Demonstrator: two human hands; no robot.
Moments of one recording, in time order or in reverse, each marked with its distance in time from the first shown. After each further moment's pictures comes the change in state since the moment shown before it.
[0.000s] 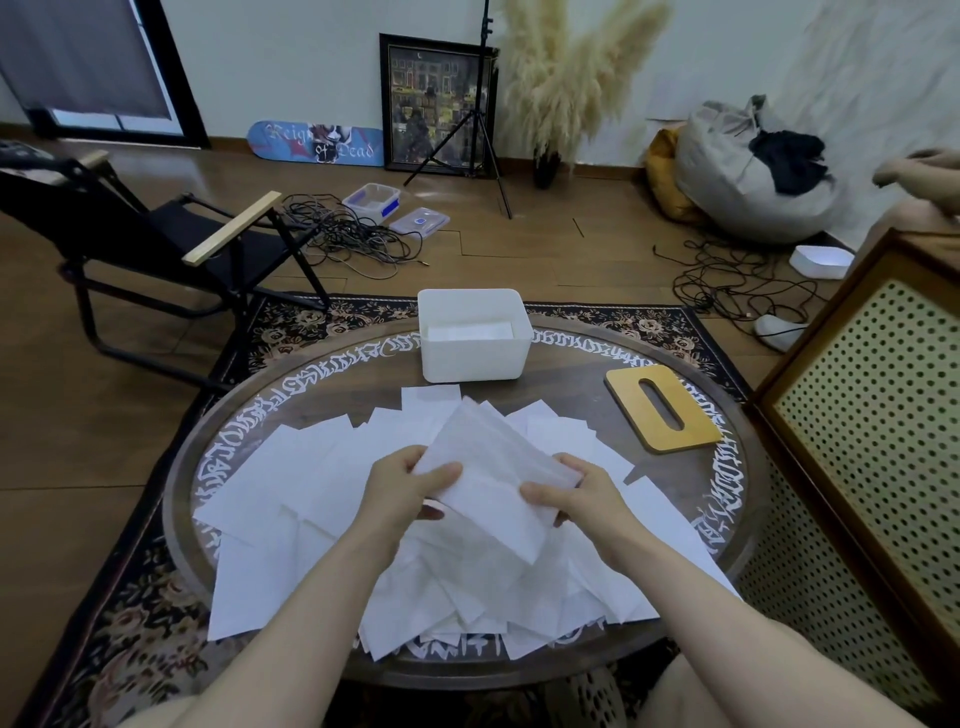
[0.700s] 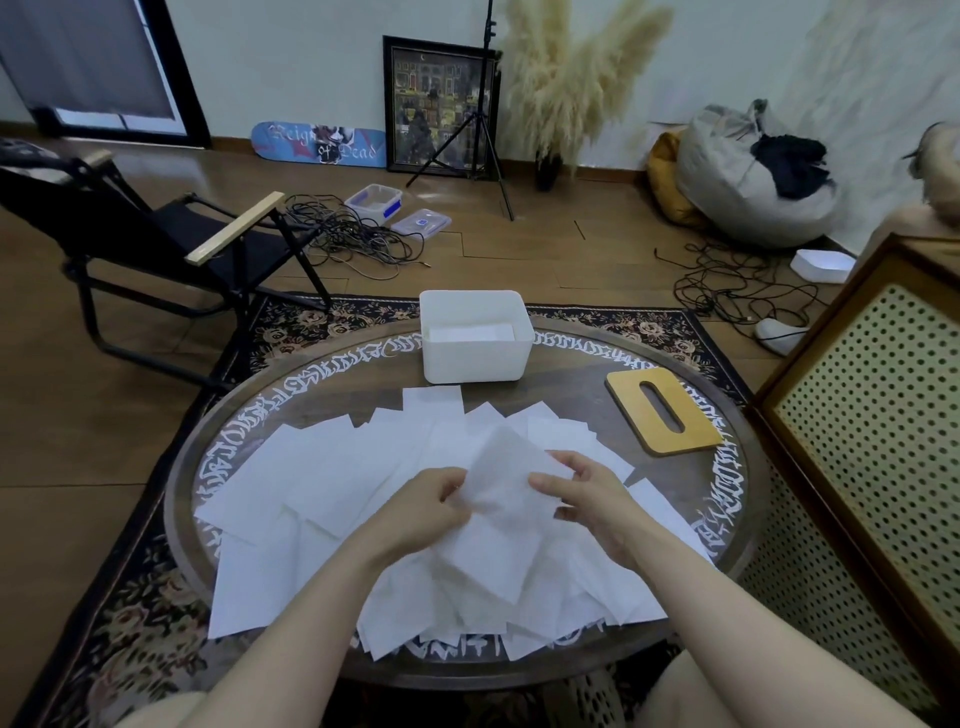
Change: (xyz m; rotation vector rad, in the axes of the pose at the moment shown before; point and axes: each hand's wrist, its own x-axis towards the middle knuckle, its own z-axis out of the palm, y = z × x) left_hand -0.008 0.003 0.002 0.480 -0.374 0.072; right_hand 0.004 -0.004 -0.007 0.109 -0.010 0.095
